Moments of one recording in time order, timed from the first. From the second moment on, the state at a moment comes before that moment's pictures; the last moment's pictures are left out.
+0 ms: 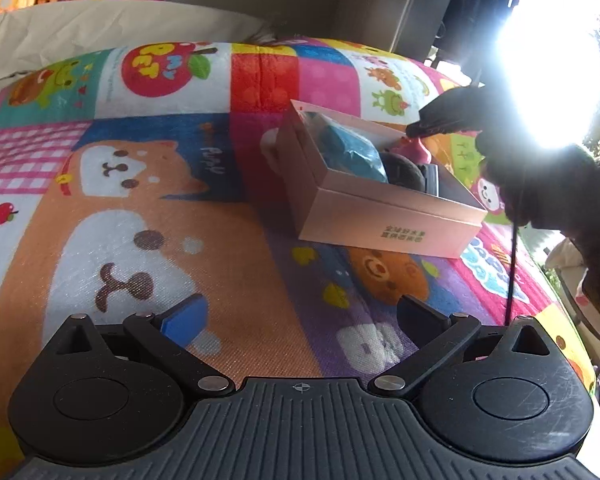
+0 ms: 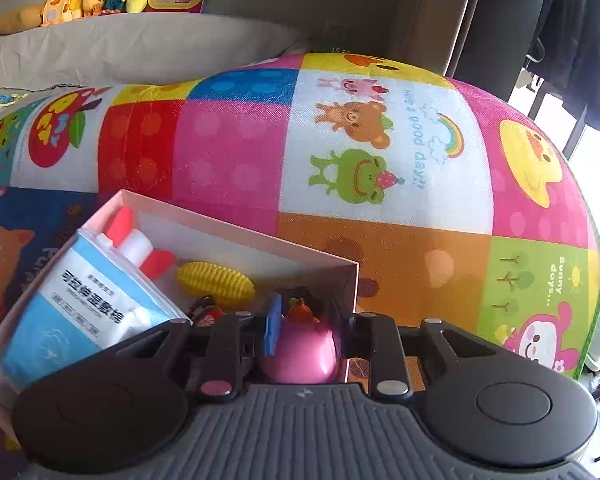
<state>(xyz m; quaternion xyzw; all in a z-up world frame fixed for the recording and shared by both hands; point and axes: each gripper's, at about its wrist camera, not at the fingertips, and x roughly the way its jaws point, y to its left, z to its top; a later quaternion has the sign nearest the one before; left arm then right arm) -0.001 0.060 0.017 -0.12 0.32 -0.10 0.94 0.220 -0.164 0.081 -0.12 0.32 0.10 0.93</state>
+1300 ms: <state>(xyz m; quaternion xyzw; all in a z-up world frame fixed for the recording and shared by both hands) 0.068 -0.013 -0.002 0.00 0.34 0.00 0.94 0.063 -0.221 -0.003 -0.02 0.35 0.06 0.93</state>
